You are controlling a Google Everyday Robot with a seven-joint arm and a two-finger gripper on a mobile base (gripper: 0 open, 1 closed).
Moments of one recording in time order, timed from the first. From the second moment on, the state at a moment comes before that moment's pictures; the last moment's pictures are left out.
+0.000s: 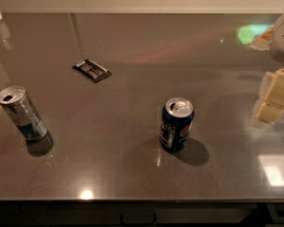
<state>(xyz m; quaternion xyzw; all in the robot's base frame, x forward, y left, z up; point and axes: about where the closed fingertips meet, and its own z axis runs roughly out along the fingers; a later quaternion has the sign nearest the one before) 0.438 -0.217 0.976 -0.60 0.78 -0.03 0.16</state>
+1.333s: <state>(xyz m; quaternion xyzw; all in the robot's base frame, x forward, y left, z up) 0.428 -0.185 0.963 -0.64 0.74 0.05 0.20</state>
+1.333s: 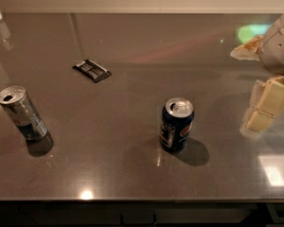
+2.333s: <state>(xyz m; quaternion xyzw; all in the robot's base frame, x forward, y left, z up) 0.416 -0.101 0.909 -0.68 0.67 0.15 0.24</state>
